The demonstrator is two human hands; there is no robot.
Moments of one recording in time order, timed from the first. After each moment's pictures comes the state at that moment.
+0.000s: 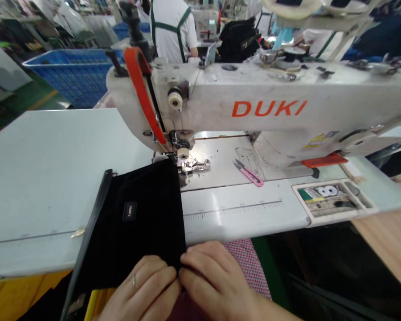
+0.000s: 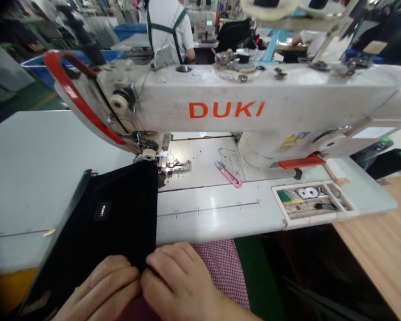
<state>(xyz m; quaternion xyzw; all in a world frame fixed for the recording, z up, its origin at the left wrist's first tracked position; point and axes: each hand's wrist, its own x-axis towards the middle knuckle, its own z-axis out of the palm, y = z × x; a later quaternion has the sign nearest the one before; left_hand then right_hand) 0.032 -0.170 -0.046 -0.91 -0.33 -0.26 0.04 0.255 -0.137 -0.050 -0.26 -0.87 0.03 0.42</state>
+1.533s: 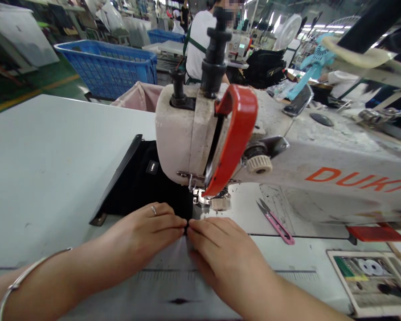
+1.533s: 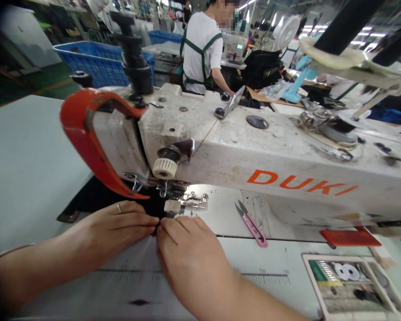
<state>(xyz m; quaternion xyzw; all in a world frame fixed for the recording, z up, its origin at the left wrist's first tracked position) 0.001 -0.013 -0.016 -0.93 -0.26 -0.27 0.04 0.241 -0.017 0.000 -0.28 -0.94 0.00 0.20</state>
